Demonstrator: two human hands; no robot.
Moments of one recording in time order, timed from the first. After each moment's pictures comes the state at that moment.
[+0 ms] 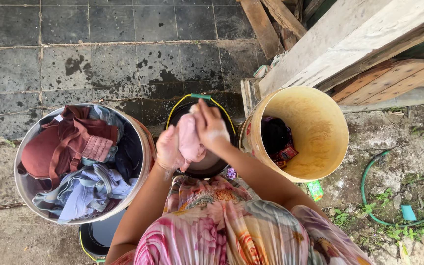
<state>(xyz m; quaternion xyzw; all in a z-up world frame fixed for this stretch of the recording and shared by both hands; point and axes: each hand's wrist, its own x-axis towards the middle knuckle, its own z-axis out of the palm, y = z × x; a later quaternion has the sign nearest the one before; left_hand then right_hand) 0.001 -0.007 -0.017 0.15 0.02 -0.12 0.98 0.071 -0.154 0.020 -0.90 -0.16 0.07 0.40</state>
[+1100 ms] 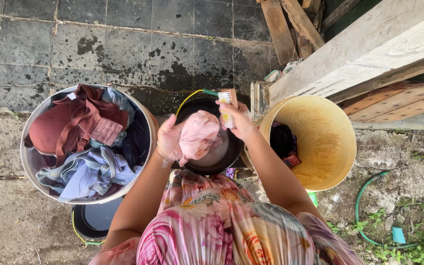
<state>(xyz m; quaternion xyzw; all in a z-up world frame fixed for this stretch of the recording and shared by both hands) -0.003 0.013 -0.007 0.05 -0.03 -0.22 0.97 0.134 -0.200 -0.019 -0.56 0.00 0.31 0.77</state>
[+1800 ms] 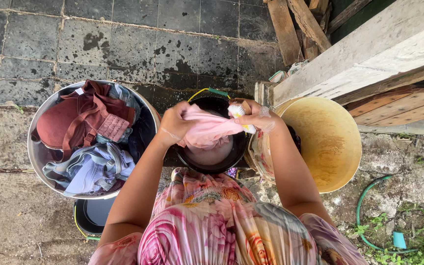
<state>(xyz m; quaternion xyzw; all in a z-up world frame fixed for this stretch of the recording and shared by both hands) 0.029 0.040 -0.019 0.77 0.06 0.05 0.64 0.173 -0.257 -0.005 -0.63 -0.17 0.43 0.62</state>
